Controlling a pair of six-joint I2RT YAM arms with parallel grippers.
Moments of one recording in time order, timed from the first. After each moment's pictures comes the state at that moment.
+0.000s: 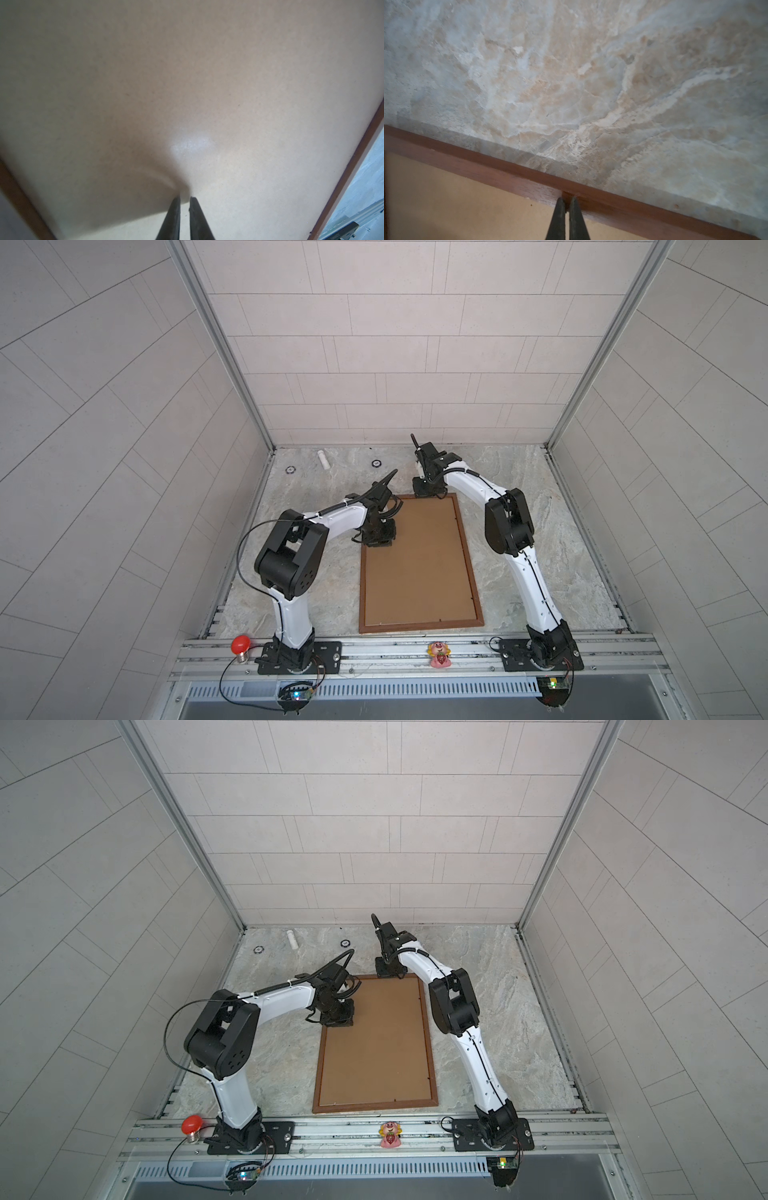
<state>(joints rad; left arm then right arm) -0.49 1.85 1.17 -0.65 0.29 -0.53 0.43 2.44 2.16 -0.90 -0.06 0.30</state>
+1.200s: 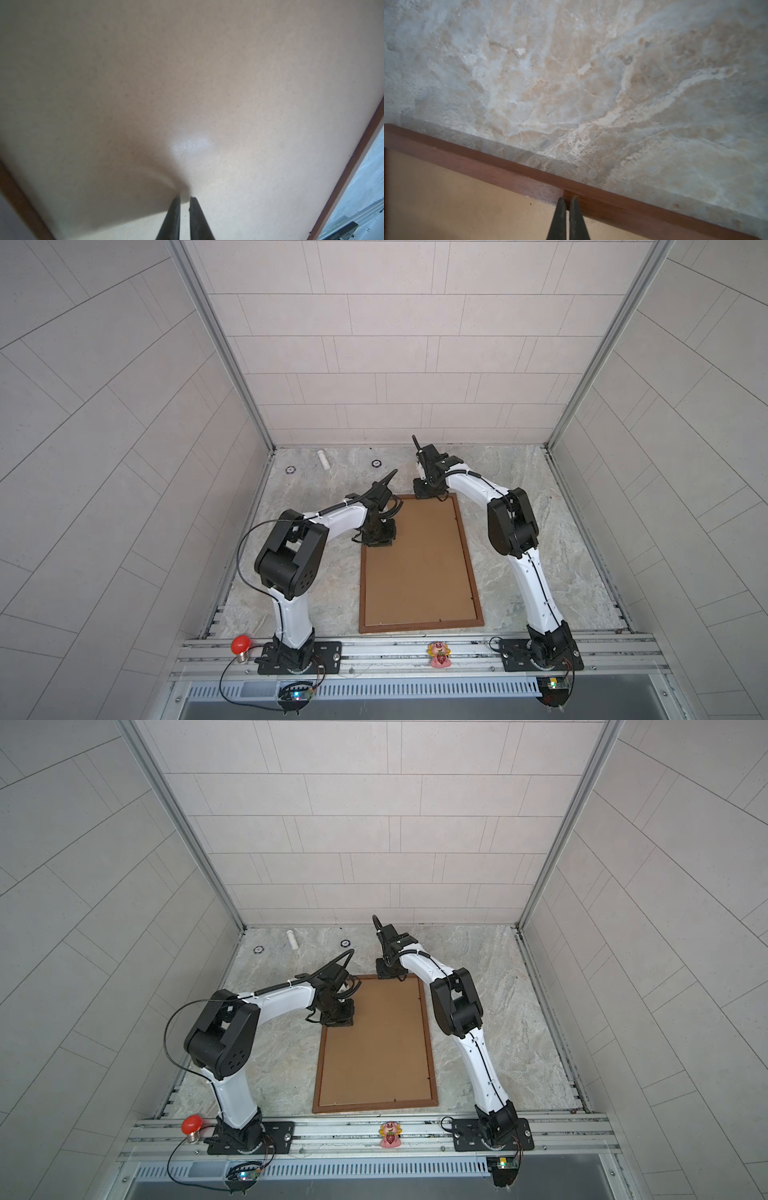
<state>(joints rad) -0.49 1.85 1.17 -0.65 0.29 -0.54 0.44 2.39 2.05 -0.81 -0.06 0.29</state>
